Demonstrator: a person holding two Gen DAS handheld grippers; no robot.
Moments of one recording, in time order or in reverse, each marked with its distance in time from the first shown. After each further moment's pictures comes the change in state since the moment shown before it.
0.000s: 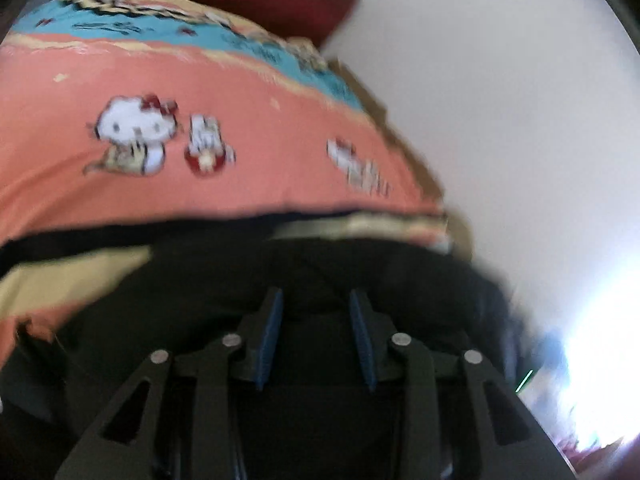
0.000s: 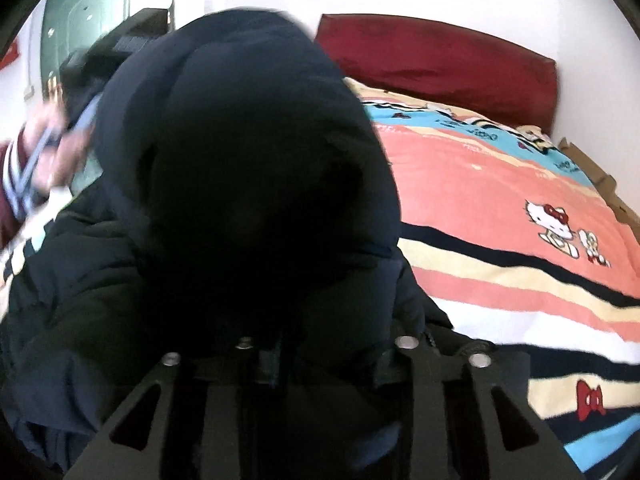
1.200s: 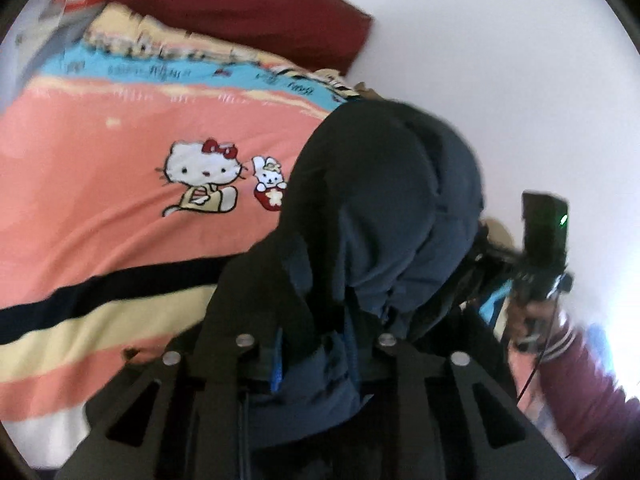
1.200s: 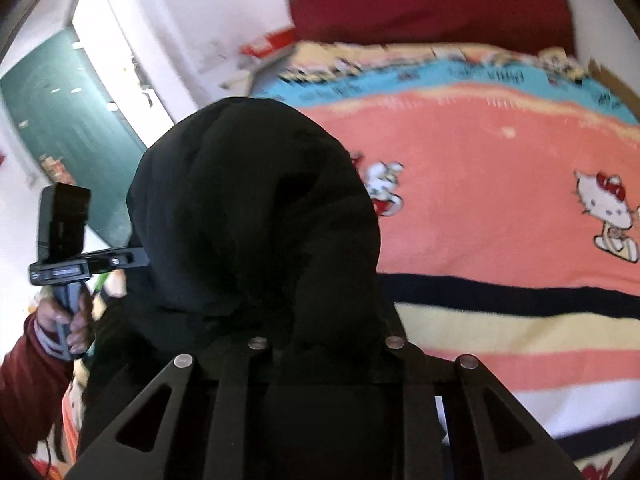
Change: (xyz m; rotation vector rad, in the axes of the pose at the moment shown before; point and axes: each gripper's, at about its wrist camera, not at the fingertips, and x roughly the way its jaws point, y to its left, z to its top) left arm -0.054 0.033 -0.002 0.077 -0.137 0.171; right arm 0.057 -0.064 0.124 0.169 0.120 0.222
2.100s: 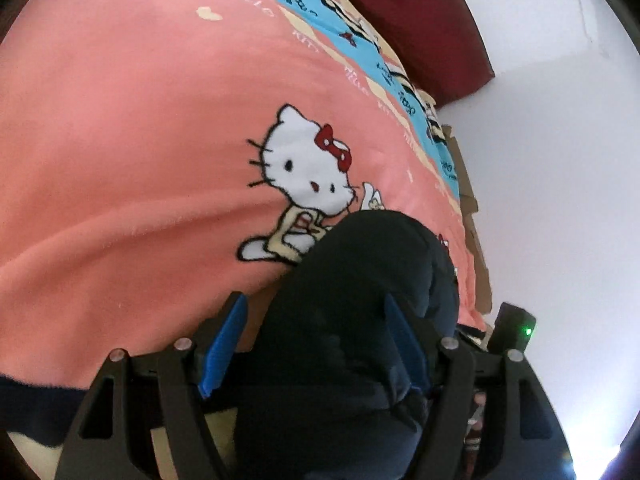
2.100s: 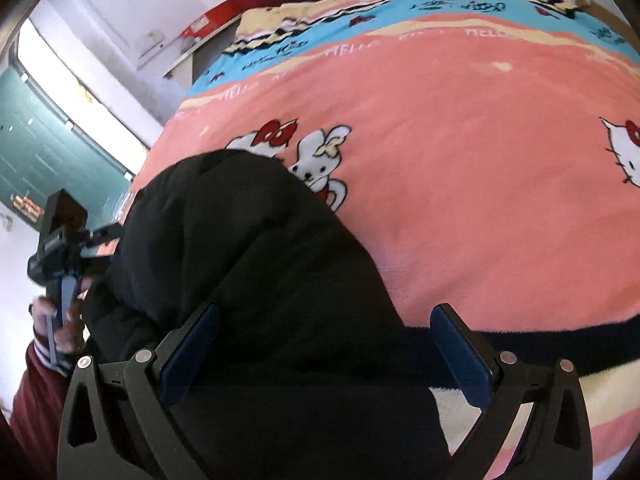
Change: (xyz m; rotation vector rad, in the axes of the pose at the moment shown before) left arm 0.139 0.189 0.068 -0.547 0.097 -0.097; right arm 0.154 -0.105 0.051 0.188 0.190 -0.003
